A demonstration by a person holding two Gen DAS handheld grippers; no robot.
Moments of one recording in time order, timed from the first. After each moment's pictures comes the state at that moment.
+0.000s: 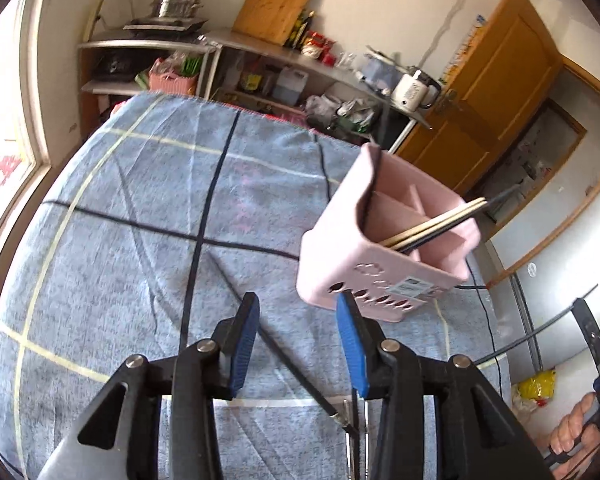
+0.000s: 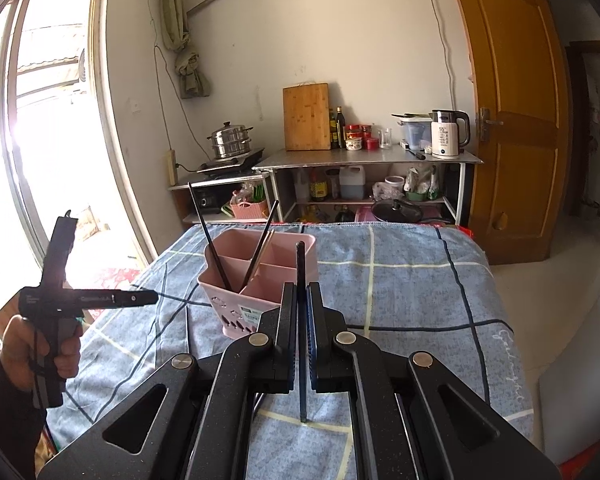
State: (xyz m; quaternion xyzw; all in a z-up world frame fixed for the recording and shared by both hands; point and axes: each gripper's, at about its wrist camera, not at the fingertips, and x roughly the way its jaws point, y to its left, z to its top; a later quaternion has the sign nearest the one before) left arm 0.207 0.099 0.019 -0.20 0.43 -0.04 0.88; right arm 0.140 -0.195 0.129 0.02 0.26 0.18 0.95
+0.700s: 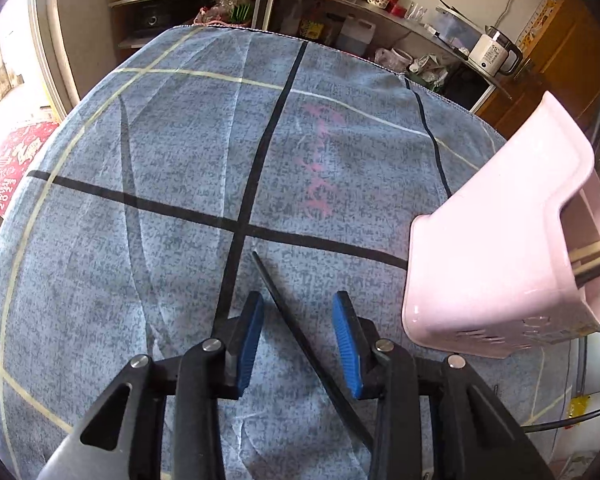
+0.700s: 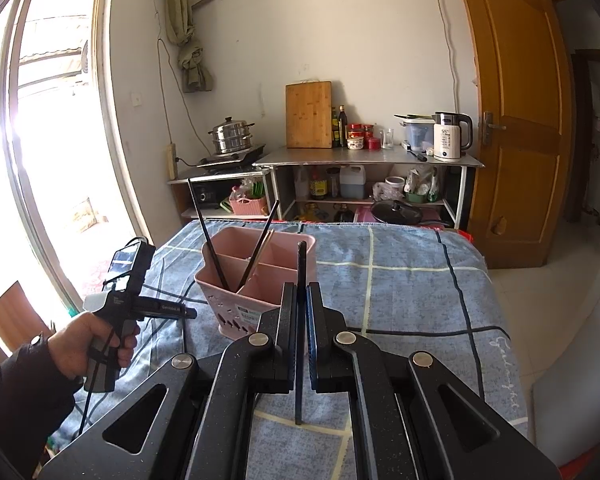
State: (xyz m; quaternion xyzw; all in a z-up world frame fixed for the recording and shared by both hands) left arm 0.286 0.100 -0.056 -0.16 0.52 0.05 0.84; right arm 0.144 -0.190 0.131 0.00 0.26 0.19 0.95
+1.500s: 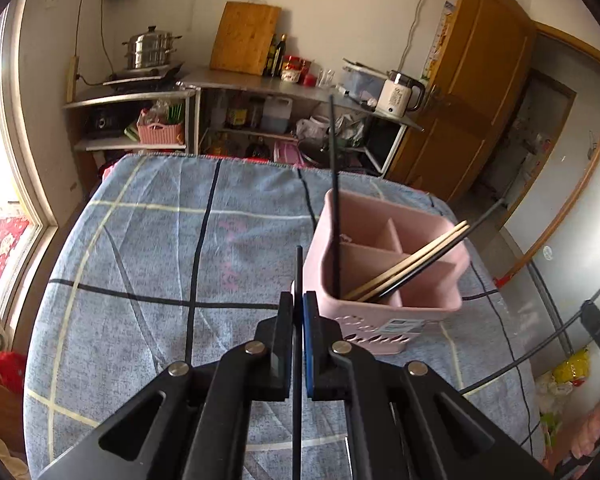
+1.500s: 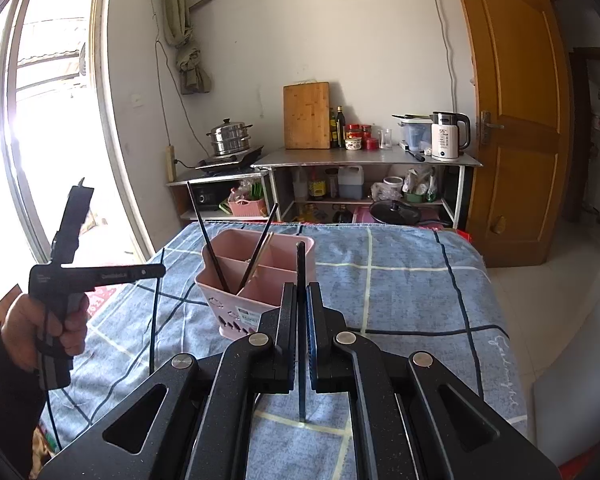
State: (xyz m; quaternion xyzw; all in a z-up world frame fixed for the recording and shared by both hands) left arm 0.222 0.066 0.077 -0.10 0.37 -0.05 0.92; right arm 0.143 -0.191 0.134 0.01 0.26 0.18 0.95
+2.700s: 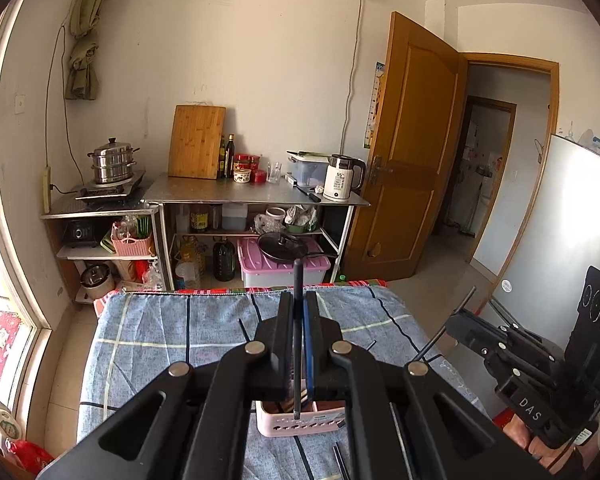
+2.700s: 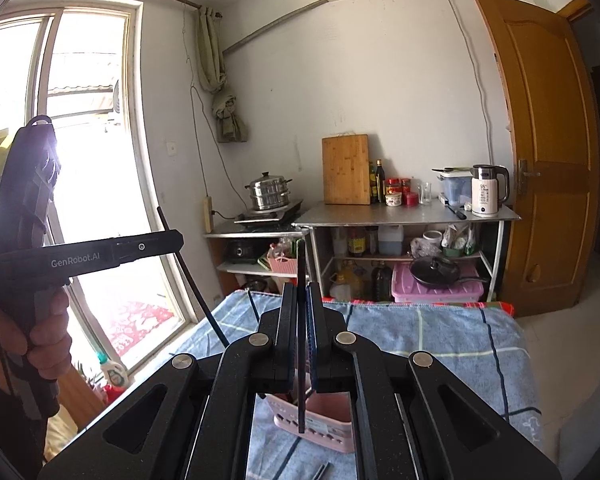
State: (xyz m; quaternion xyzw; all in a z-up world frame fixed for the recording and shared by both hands) left arm 0.204 0.045 0.228 -0.05 0.24 -0.11 0.96; right arm 0.183 -0.139 0.214 0.04 0.18 0.24 0.95
